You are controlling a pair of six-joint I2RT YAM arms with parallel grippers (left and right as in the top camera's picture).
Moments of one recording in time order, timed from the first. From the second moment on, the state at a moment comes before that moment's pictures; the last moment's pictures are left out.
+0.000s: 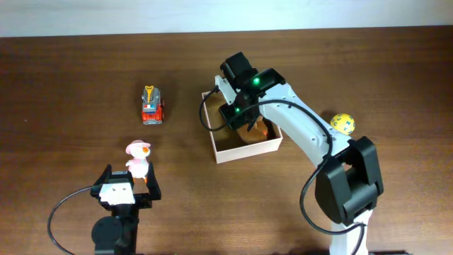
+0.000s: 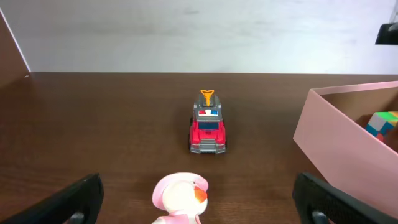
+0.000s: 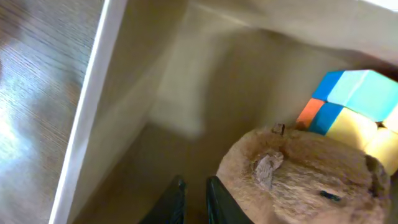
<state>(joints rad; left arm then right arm) -0.01 0.01 0.07 -0.20 -0.06 -0.01 0.53 2.06 1.75 -0.99 -0.14 -0.01</state>
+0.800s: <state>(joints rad) -0.01 0.01 0.07 -0.20 -0.06 -0.01 0.53 2.08 1.75 -0.79 -0.21 0.06</state>
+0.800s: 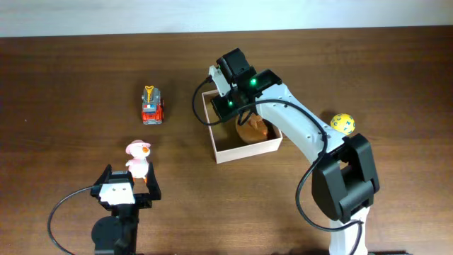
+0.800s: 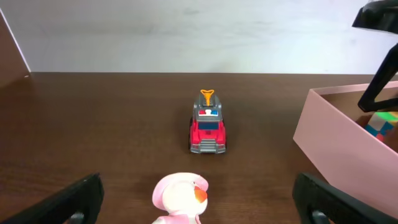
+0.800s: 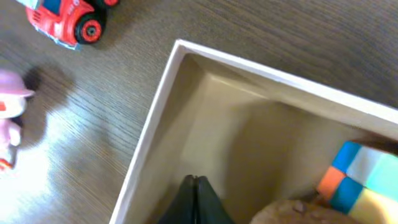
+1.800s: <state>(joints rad) -0.01 0.01 0.07 -0.20 -0.06 -0.01 0.54 2.14 1.75 -0.58 -0.30 0.30</state>
